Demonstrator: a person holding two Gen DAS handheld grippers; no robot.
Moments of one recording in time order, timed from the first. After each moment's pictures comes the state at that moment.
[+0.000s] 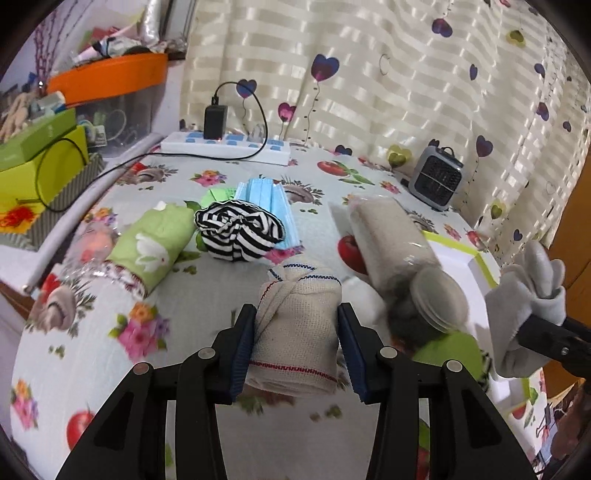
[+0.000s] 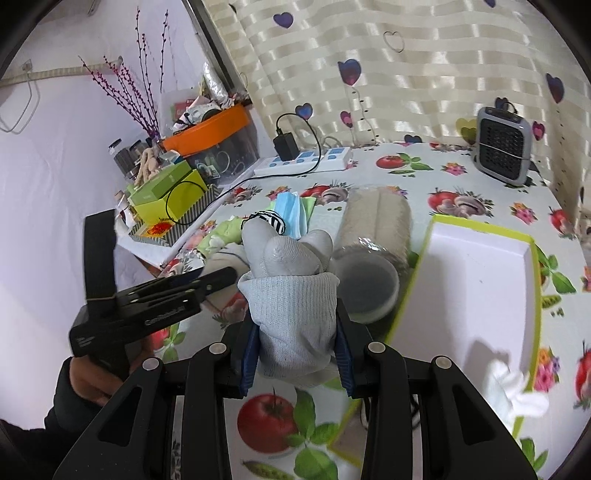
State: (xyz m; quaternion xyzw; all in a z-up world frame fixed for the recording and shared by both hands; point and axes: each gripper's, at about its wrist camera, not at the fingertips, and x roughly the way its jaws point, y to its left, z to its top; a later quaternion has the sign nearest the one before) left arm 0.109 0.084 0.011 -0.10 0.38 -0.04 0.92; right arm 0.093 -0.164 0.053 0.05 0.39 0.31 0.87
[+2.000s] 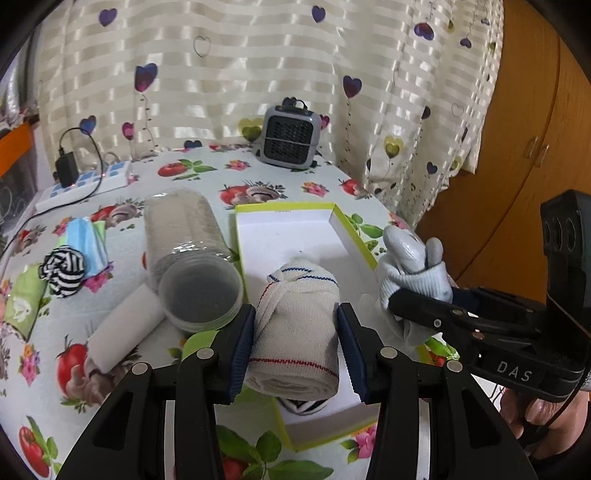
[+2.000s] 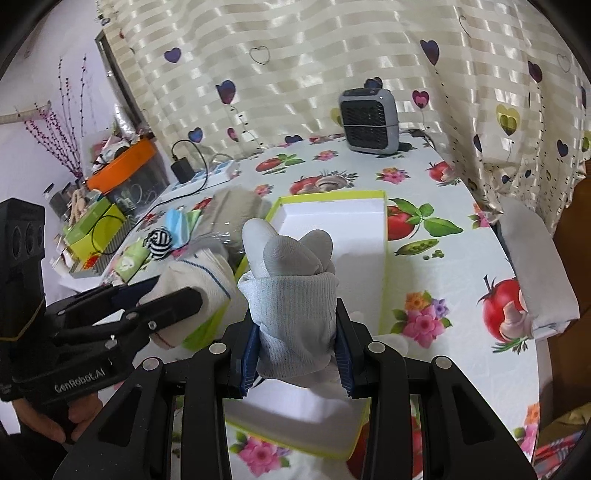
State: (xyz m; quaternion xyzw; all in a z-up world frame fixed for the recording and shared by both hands) left arm 0.100 -0.099 0.036 0.00 0.39 -0.20 0.90; right arm 0.090 -0.286 0.028 0.10 0.39 0.17 0.90
